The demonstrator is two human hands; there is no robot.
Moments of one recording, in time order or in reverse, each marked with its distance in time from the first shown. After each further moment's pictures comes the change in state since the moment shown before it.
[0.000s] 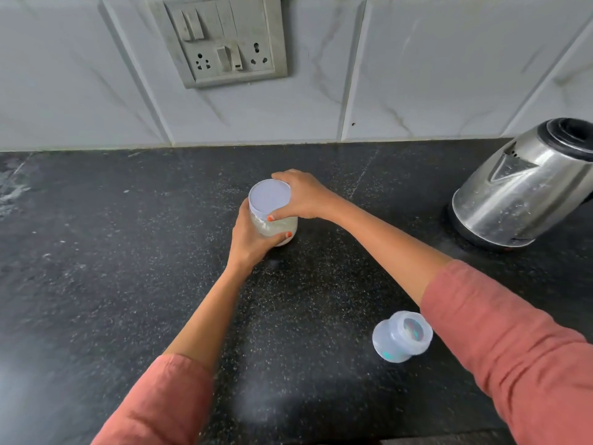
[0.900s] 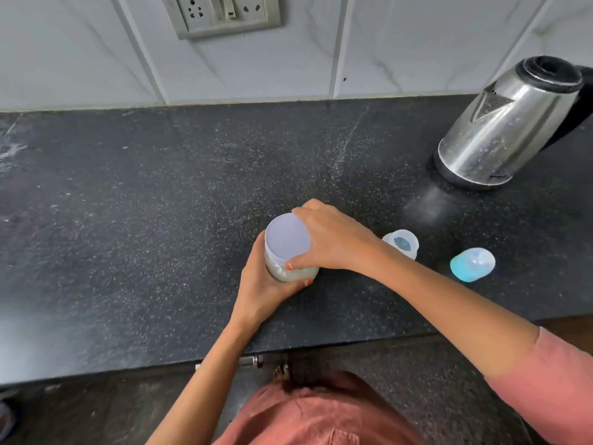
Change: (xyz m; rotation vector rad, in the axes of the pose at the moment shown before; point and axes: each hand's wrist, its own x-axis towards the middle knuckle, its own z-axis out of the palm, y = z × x) left_hand -0.181 0.001 -0.023 -0.118 -0.189 0.026; right_hand -0.178 -0.062 0.040 -0.232 -0.115 0.083
